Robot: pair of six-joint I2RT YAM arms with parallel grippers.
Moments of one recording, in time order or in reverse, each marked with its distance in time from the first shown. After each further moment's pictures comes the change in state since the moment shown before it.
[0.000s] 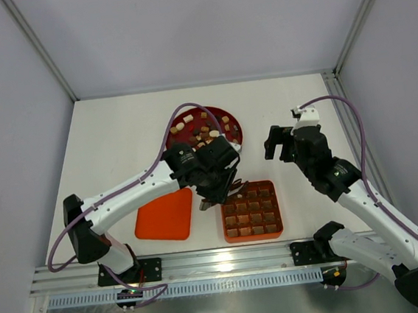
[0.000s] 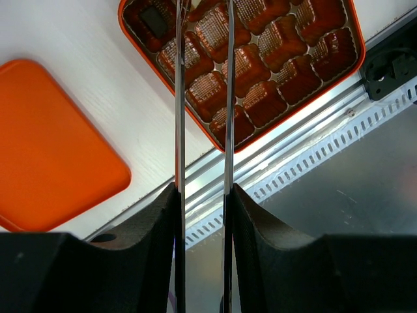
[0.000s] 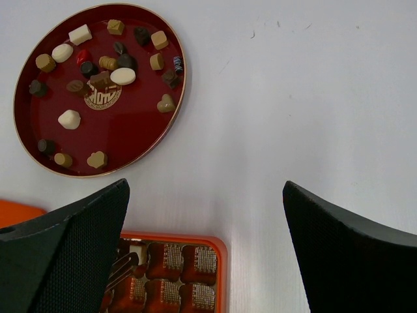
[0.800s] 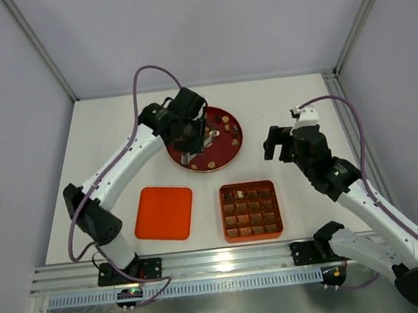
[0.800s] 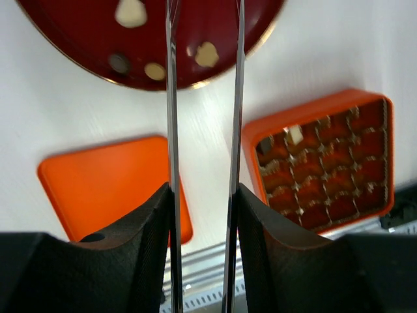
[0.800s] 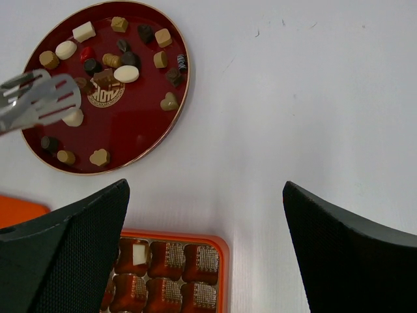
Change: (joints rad) left arm 0.332 0.077 0.191 -0.011 -0.083 0.085; right arm 0.000 0.002 -0.001 0.001 -0.013 -0.002
